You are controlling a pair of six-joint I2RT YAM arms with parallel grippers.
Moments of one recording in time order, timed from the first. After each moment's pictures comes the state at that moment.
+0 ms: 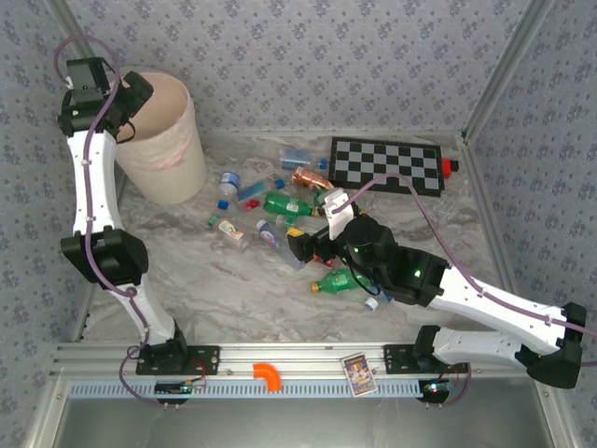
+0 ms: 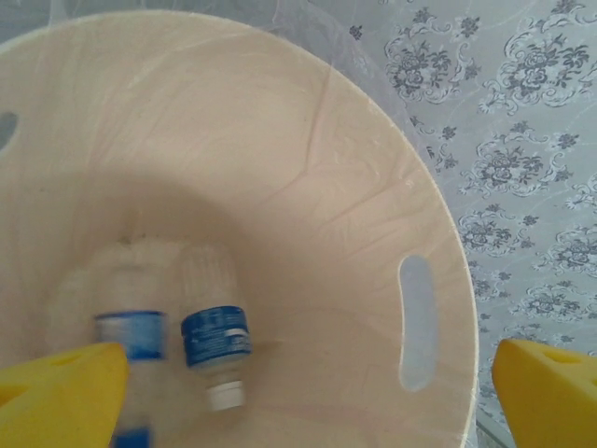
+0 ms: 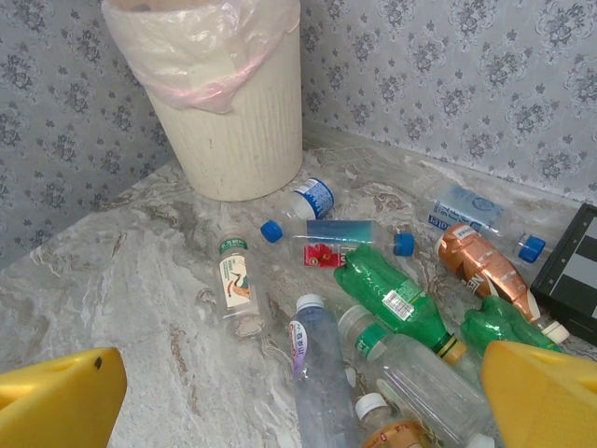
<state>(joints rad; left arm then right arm) 0.18 1.87 2.21 -0.88 0.04 -0.66 1.10 1.02 1.03 -0.32 0.41 0.22</state>
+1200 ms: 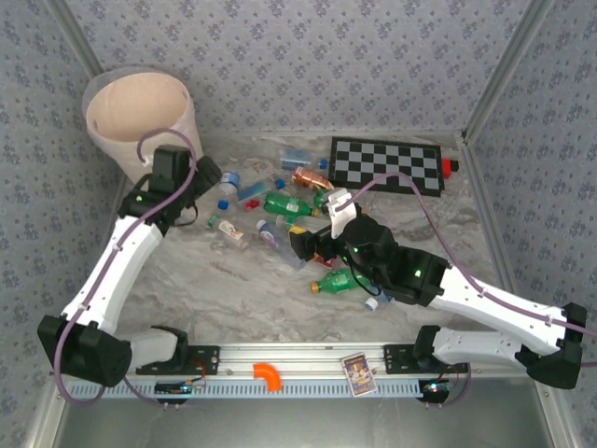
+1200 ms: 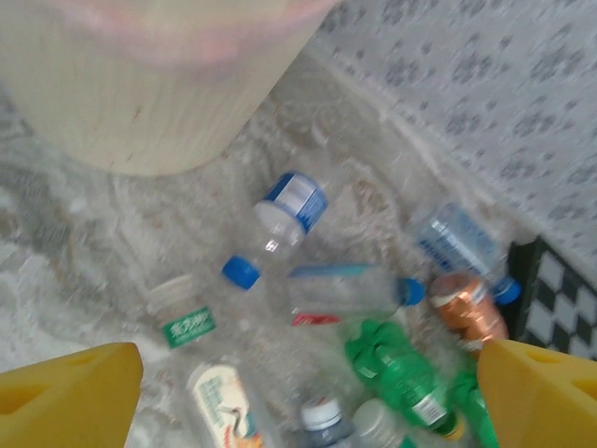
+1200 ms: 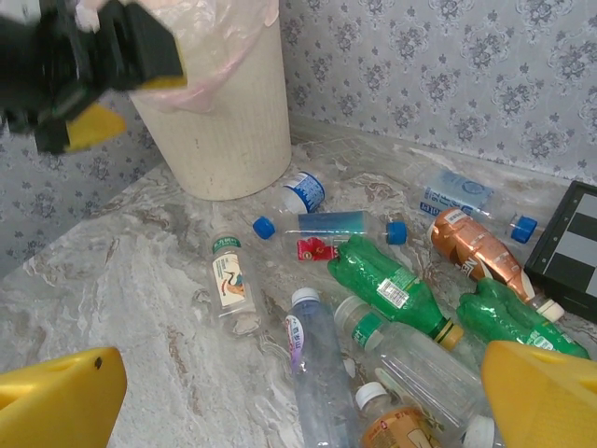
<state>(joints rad) -0.30 1.22 1.21 -0.69 -0.23 -0.83 1.10 1.02 1.03 -0.34 0.43 0.28</state>
